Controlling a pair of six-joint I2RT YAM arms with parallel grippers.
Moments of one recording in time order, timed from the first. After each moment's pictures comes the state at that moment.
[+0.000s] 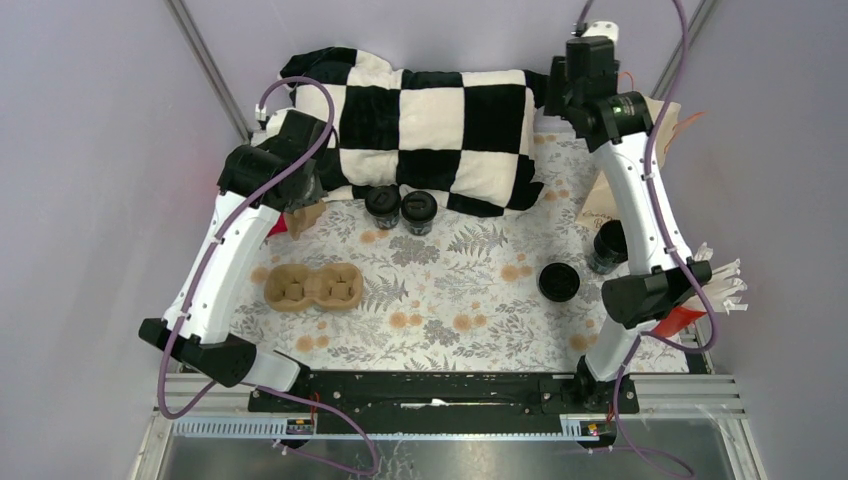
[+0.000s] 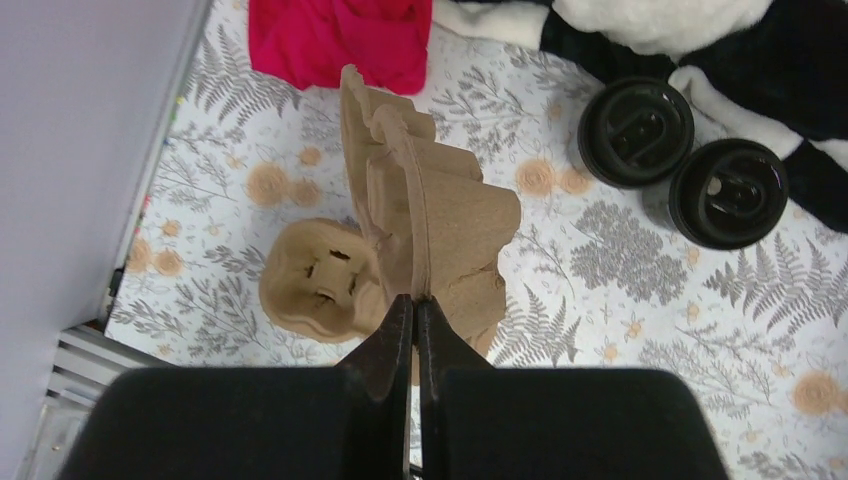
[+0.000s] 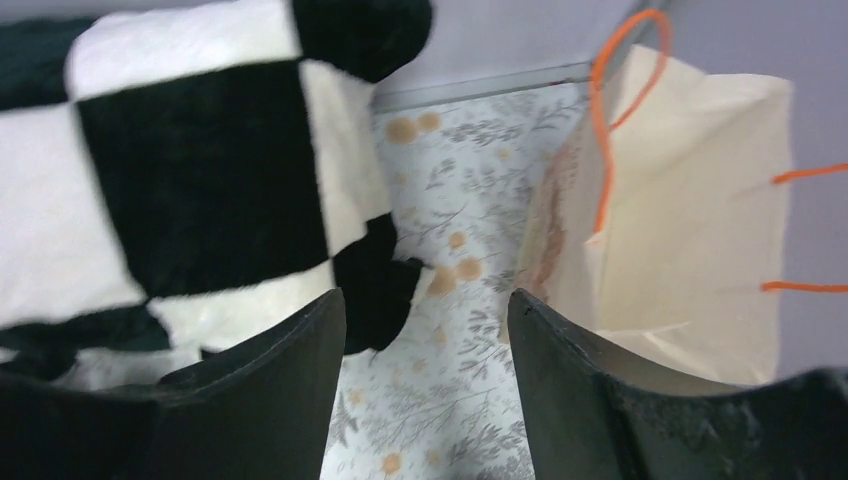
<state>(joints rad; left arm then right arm) -0.43 1.43 1.84 -1.40 -0.52 -0.63 0.30 1.77 2.20 -0.94 0.45 0.17</state>
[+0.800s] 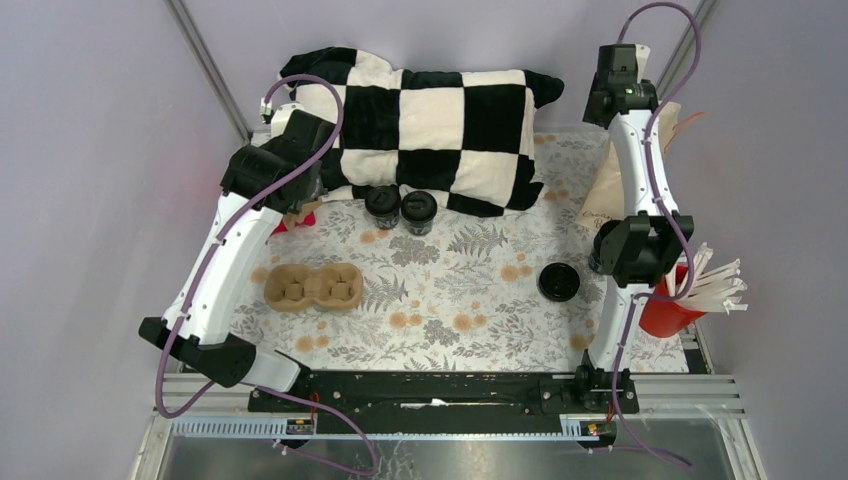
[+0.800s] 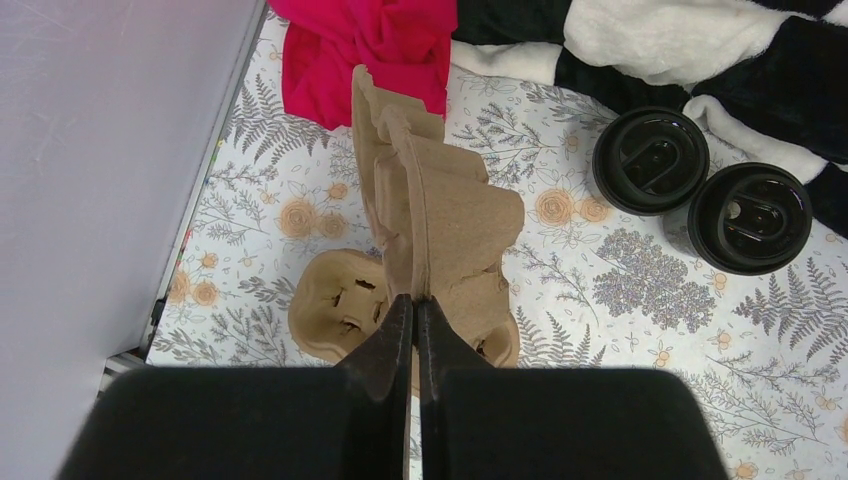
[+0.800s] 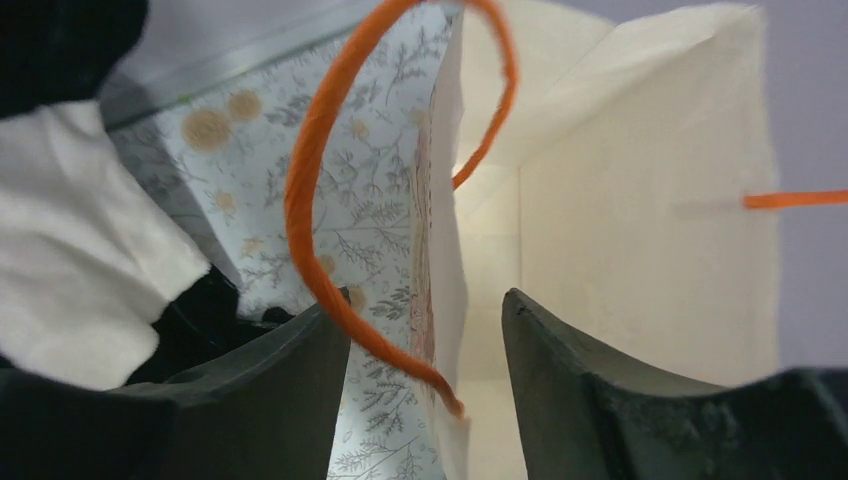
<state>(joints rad) -0.47 1.43 1.86 -1.37 -0.64 -0.56 0.01 2.05 2.29 -0.91 0.46 0.18</state>
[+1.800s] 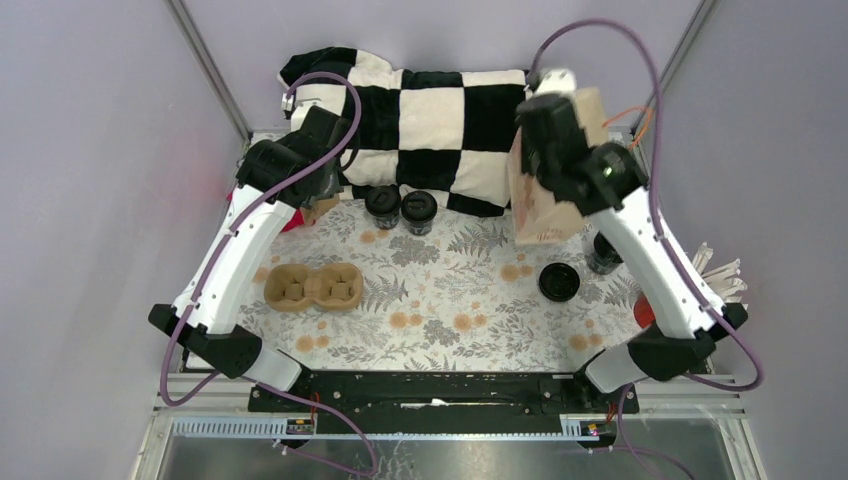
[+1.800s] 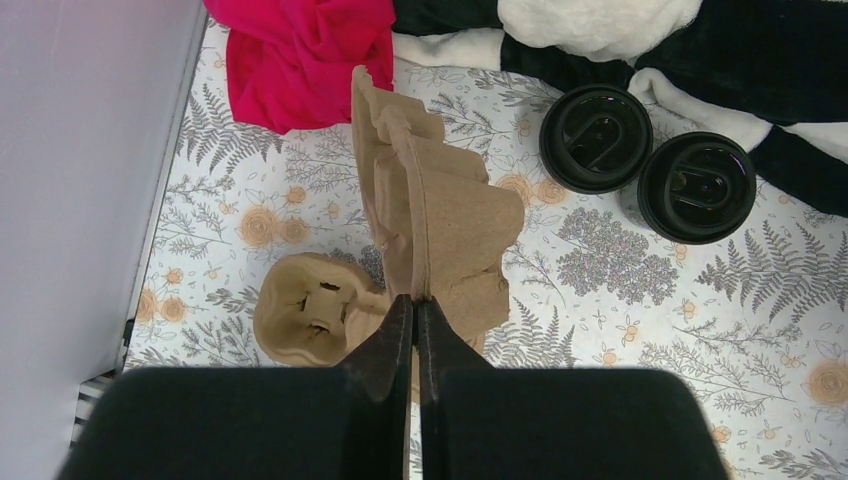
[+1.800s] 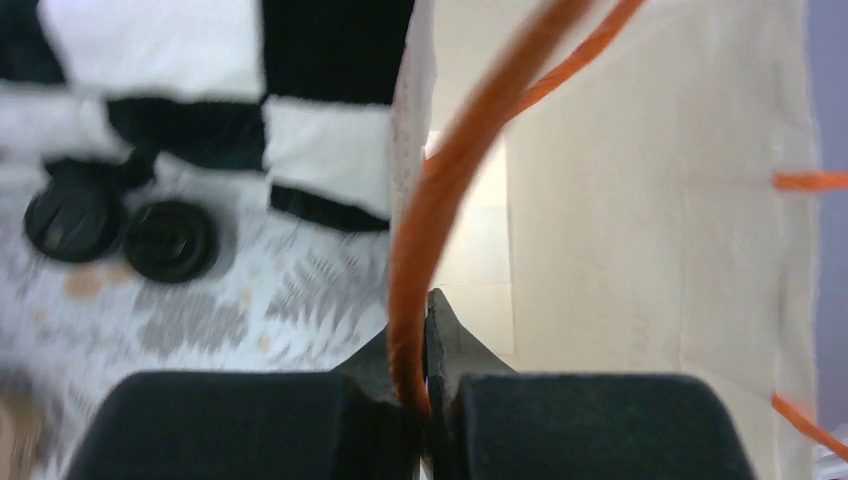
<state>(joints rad) -0.52 1.48 1.90 -1.35 -0.59 -0.55 0.56 1.54 2.02 -1.06 0.60 0.24</state>
